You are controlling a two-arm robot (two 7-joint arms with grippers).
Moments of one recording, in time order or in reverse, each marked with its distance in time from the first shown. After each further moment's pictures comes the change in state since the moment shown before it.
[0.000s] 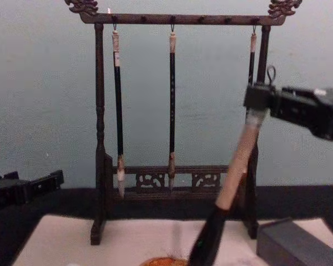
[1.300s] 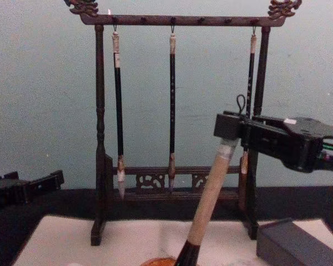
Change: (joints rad) left arm 0.000 0.000 0.000 0.000 0.000 0.000 0.000; right arm 0.016 -0.027 -0.072 0.024 0.032 0.032 0.022
